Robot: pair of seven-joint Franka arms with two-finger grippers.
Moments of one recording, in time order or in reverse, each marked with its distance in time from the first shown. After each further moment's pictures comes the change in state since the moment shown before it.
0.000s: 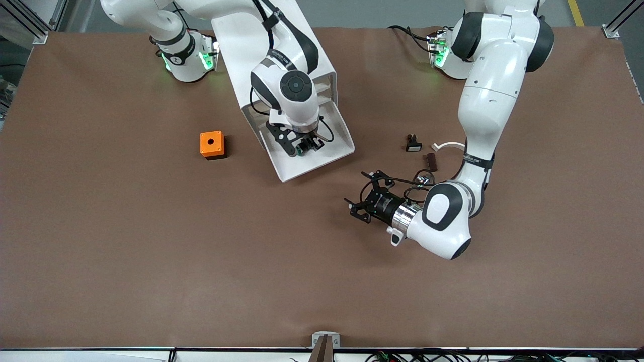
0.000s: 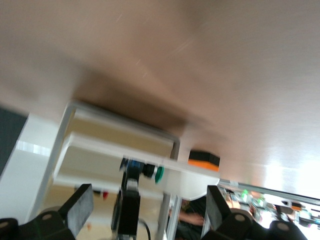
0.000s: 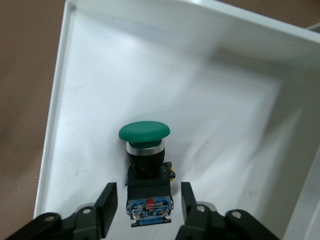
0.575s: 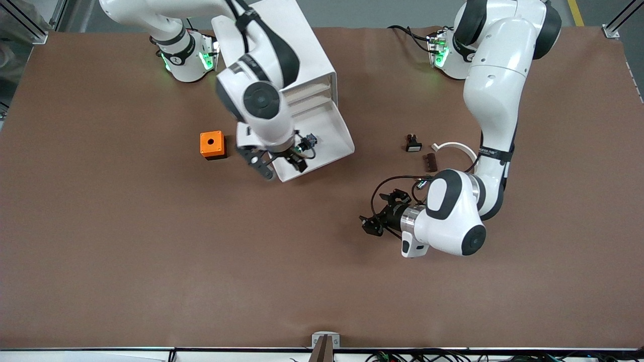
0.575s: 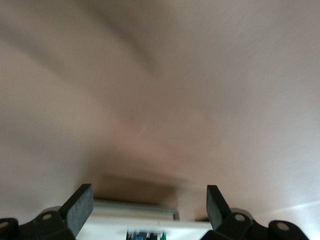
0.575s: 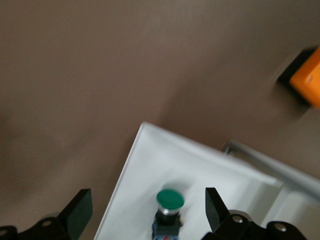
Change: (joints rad) left arm -0.021 -0.099 0.010 0.003 0.326 0.216 0.141; right arm -0.190 -0.023 -0.029 0.246 -0.024 -0.305 -0.397
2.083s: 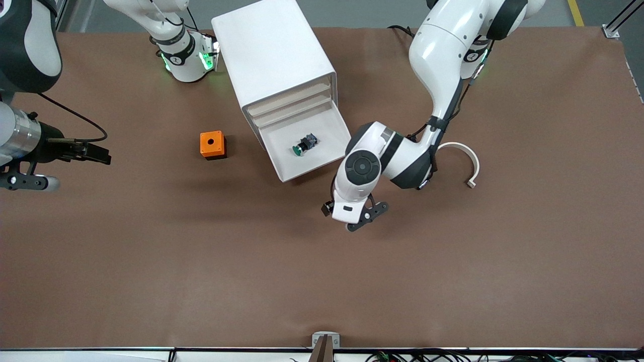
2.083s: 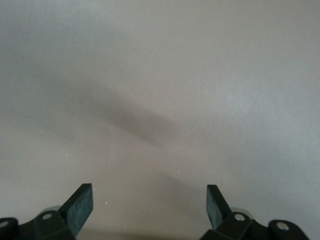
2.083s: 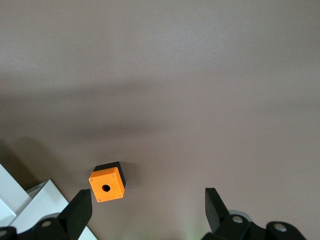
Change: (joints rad) left arm -0.306 -0.064 -0.001 -0.107 0.495 0.289 -0.196; right arm -0.634 -0.261 -0.005 0.047 -0.076 -0.368 -1.236
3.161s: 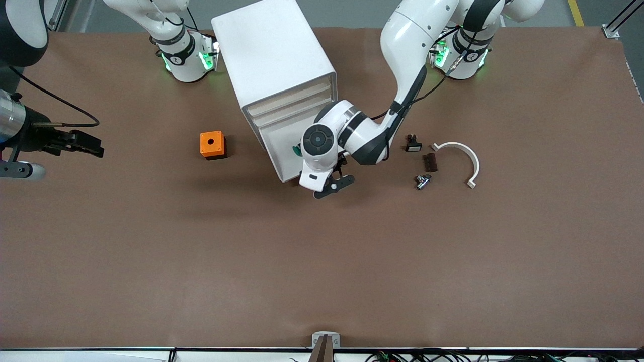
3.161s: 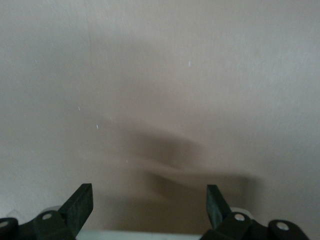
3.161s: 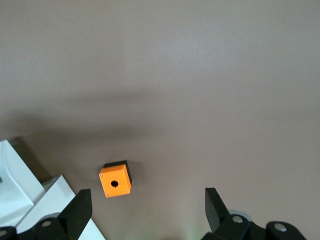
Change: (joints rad) left arm -0.156 0.001 -0.013 -0.106 0.001 0.000 -0.024; right arm 0.005 -0.003 0.026 0.107 0.008 -0.102 0.001
